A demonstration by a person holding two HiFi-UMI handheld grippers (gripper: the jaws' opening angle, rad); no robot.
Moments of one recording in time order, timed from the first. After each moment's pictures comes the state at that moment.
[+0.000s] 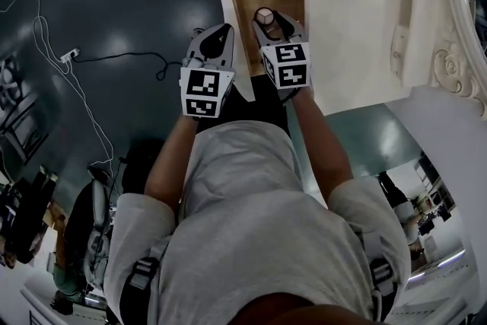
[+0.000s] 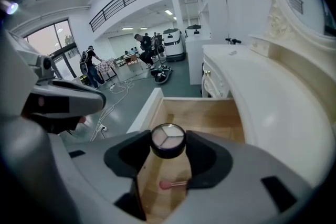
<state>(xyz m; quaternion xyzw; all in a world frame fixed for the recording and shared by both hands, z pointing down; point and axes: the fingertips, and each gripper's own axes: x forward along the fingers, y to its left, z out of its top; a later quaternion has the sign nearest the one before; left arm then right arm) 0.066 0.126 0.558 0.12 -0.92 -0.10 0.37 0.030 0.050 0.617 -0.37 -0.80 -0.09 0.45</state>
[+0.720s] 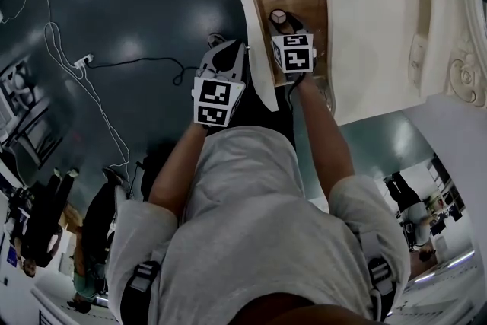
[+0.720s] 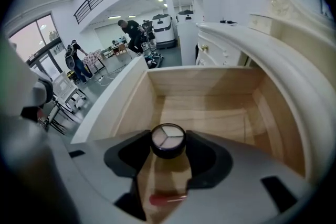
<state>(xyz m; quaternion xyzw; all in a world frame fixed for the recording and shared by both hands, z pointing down) 0.089 0.153 0.595 0.15 -0.89 -0.11 0.42 0.020 0.063 0.707 -0.32 -0.79 -0.11 0.51</state>
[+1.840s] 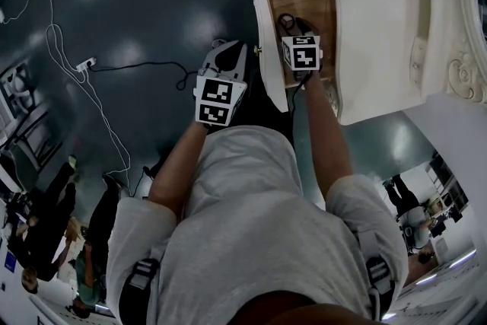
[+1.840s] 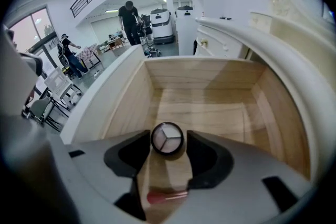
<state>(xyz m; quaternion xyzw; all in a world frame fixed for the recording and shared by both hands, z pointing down) 0.096 0.186 0.581 0.16 -0.89 -0.11 0.40 0.026 0.060 0.720 -0.29 -0.79 -0.13 0.53</state>
